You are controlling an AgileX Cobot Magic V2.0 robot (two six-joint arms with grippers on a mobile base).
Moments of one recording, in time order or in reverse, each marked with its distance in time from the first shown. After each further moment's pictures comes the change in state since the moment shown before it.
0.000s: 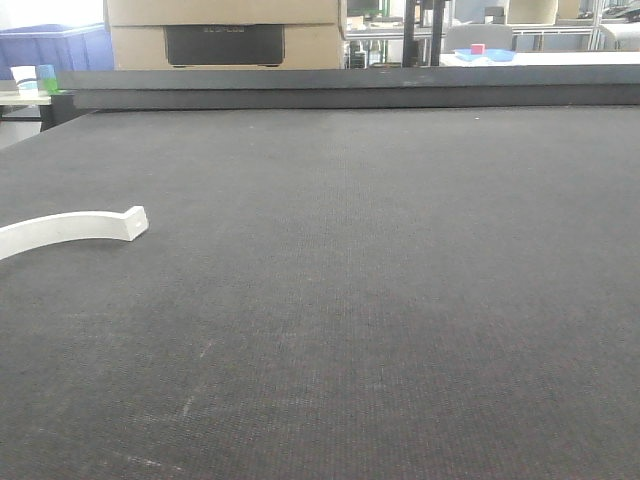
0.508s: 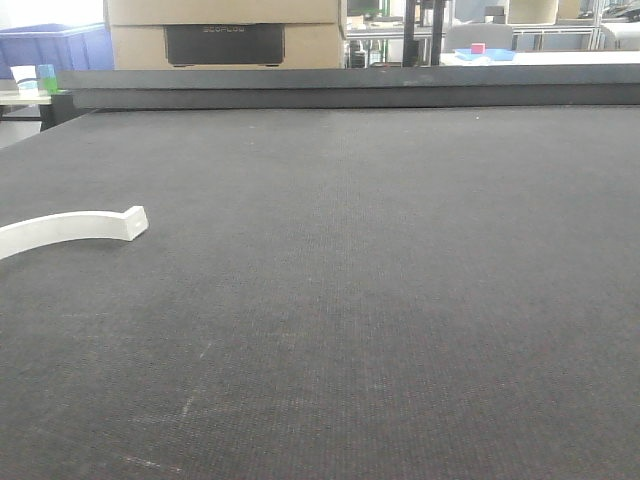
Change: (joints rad) left arm 0.000 -0.002 -0.009 0.012 -0.014 0.000; right arm 0.000 0.000 0.001 0.000 -0.166 0.000
